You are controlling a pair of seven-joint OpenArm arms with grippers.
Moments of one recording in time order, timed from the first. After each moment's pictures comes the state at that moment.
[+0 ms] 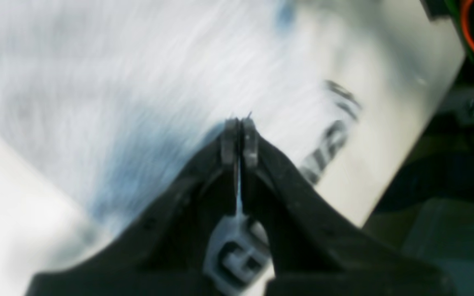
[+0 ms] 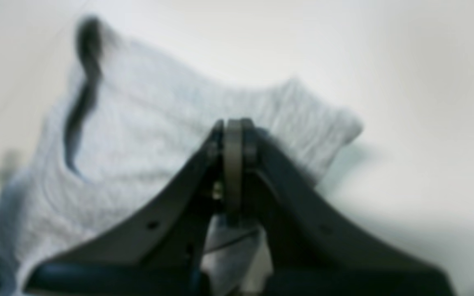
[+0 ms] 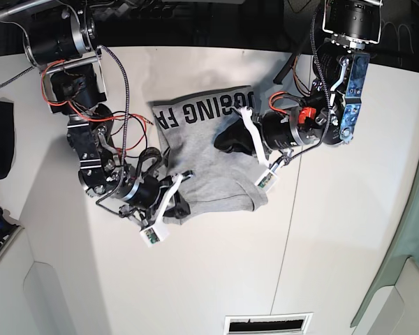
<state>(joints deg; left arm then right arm) 0.9 -8.7 4.8 85.1 -34.1 -39.0 48.7 23.4 2.5 -11.4 51.5 8.5 27.7 -19.4</state>
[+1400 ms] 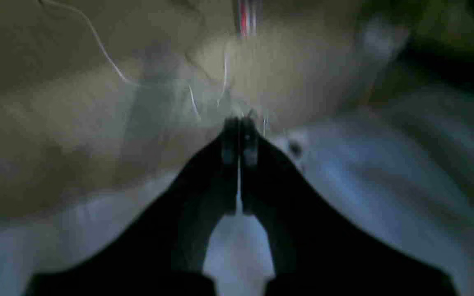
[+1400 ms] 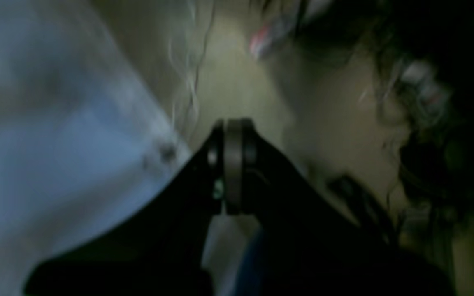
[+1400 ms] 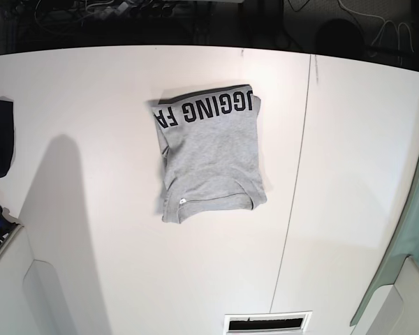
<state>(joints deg) 43.5 -19.0 -9.6 70.5 -19.2 -33.3 45.8 -36.1 35.6 -31.7 86.7 15.8 29.6 -43.6</state>
